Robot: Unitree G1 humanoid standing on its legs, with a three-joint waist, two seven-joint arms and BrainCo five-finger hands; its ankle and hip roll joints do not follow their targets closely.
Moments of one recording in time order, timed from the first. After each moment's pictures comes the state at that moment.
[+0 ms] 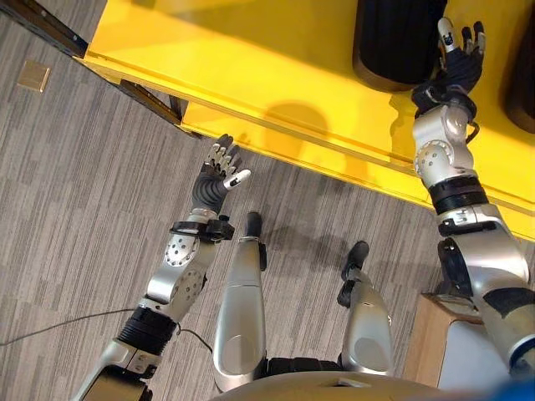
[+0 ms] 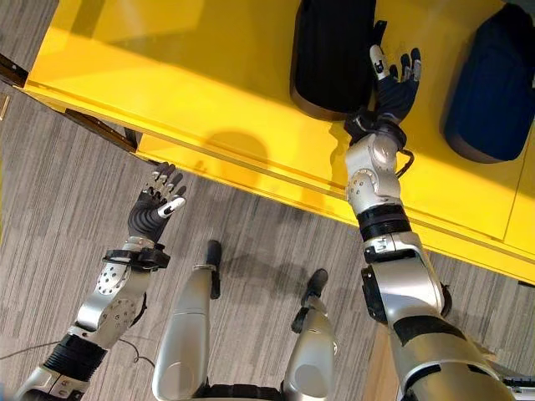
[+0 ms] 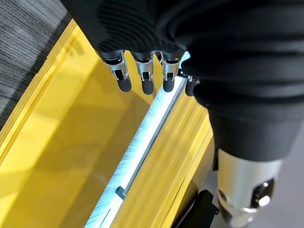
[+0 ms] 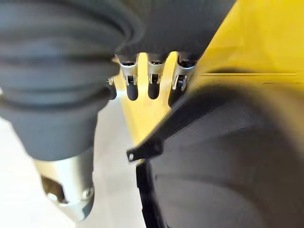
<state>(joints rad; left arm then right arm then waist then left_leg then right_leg) -0.17 0.49 -0.28 -0.02 -0.76 -0.23 0.13 -1.01 -0.39 0.08 0.69 0.84 -0.29 -0.47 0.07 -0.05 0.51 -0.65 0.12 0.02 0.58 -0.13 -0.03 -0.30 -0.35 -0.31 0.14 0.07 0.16</state>
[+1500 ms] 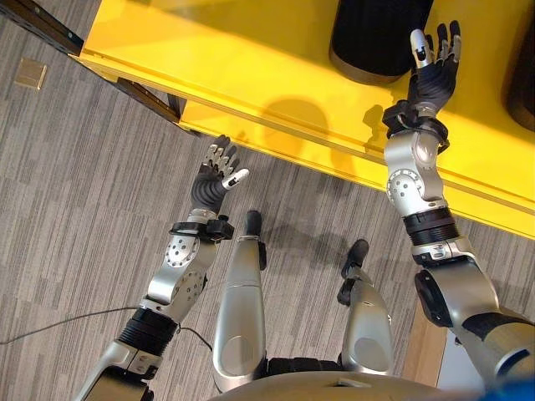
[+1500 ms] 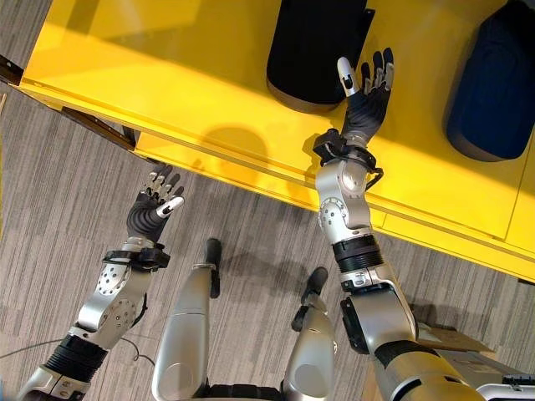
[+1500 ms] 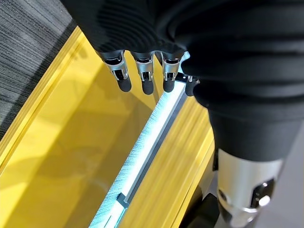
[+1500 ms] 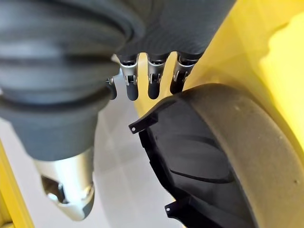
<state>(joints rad) -0.16 0.48 -0.27 -0.02 -0.75 -0.23 0.16 -0.85 -0.24 0.09 0.37 0.69 -0.33 -0.48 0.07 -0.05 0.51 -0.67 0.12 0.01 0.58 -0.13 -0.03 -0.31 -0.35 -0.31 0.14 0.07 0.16</state>
